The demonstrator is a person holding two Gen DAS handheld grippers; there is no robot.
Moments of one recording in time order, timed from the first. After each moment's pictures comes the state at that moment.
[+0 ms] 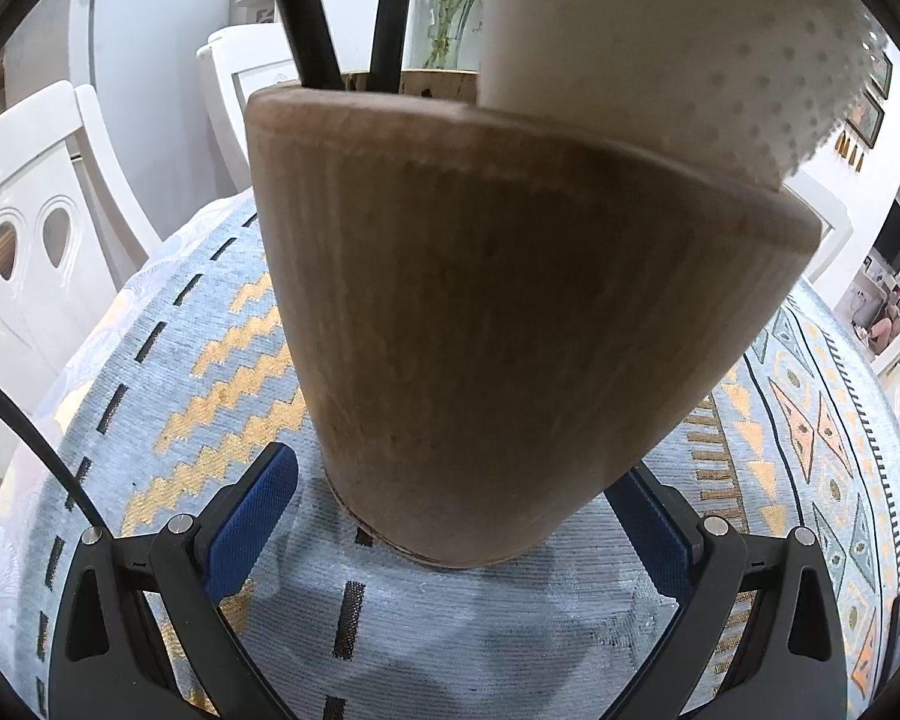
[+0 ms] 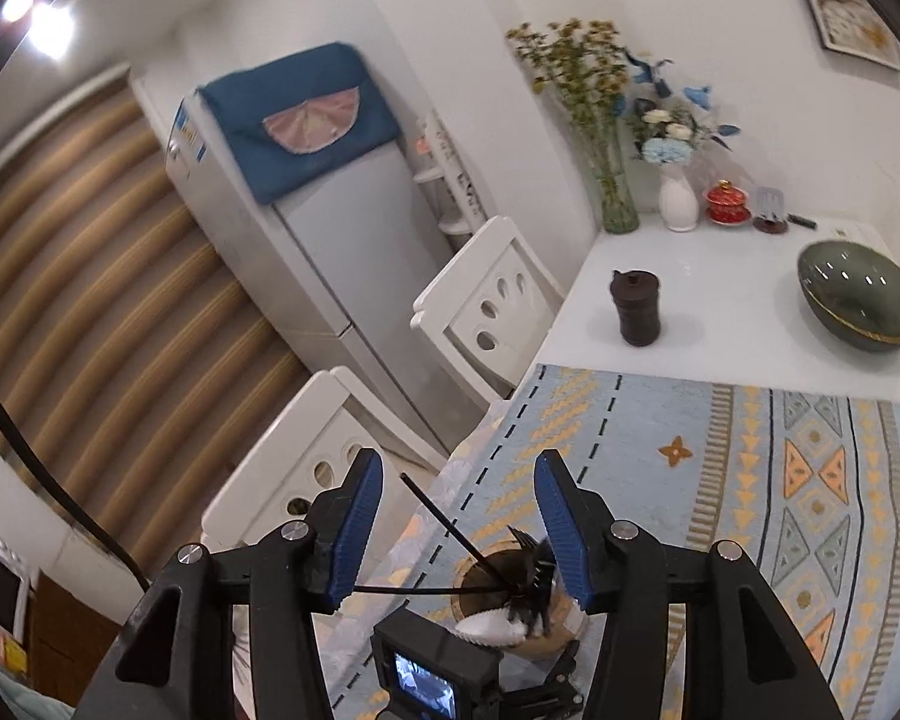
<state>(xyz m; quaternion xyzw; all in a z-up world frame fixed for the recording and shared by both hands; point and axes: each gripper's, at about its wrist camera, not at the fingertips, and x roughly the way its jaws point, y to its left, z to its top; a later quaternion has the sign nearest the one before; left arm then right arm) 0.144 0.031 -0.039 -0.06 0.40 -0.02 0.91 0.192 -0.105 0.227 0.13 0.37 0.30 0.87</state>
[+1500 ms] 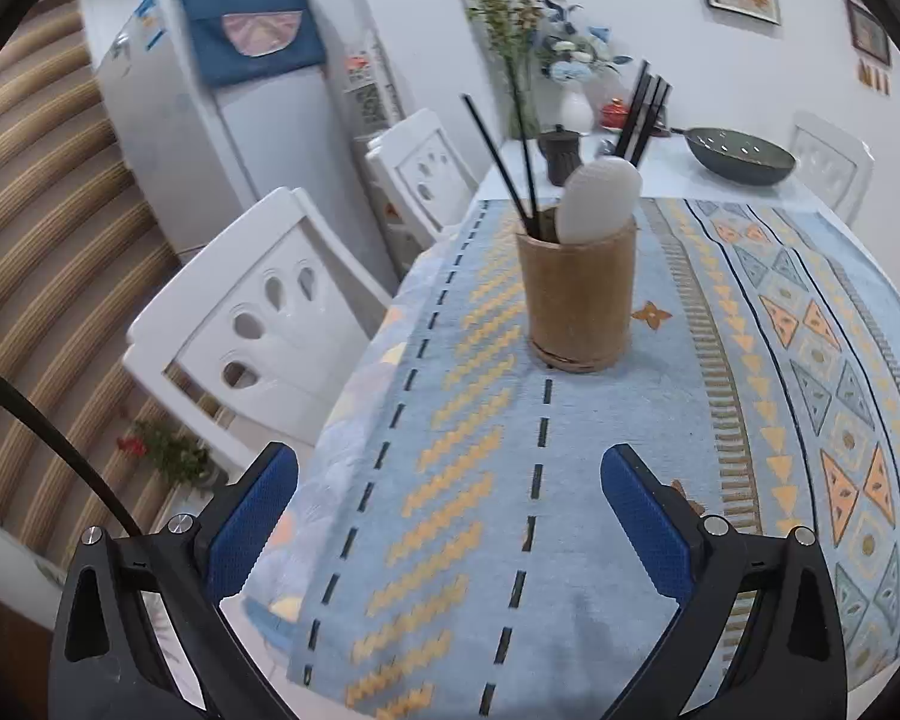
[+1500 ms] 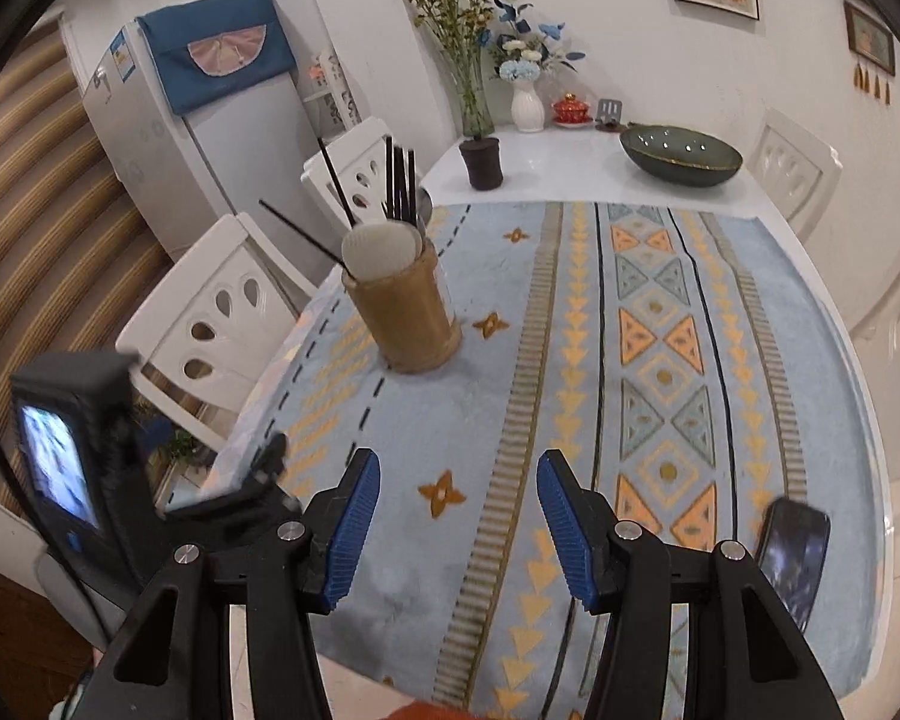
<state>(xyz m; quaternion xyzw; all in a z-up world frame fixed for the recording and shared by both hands) -0.046 0.041 0.094 0.08 0.38 0.13 0.91 -0.054 -0.157 0.134 0.07 0.44 0.14 0.88</state>
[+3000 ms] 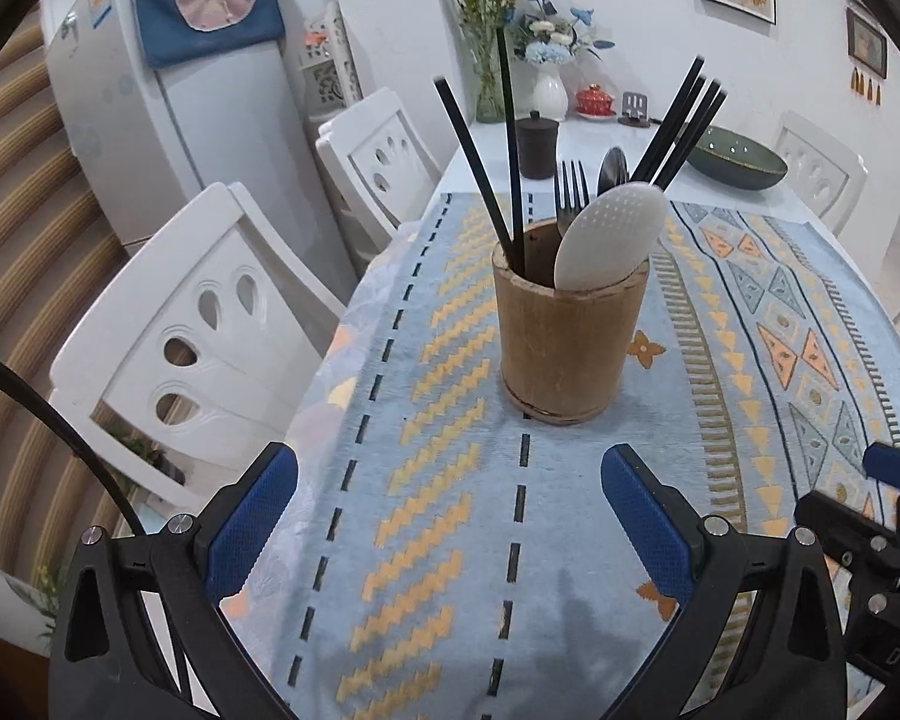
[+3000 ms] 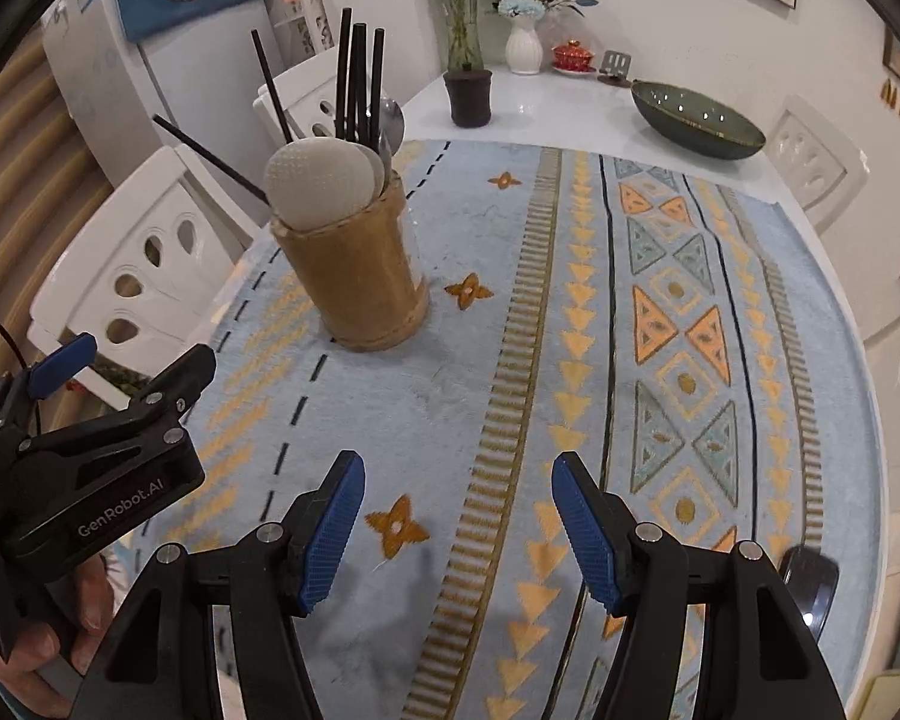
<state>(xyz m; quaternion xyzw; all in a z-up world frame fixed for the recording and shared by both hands) 0.038 0.050 0.081 0.06 0.41 0.07 0.91 0.030 -0.125 0.076 0.00 0.50 0.11 0.86</state>
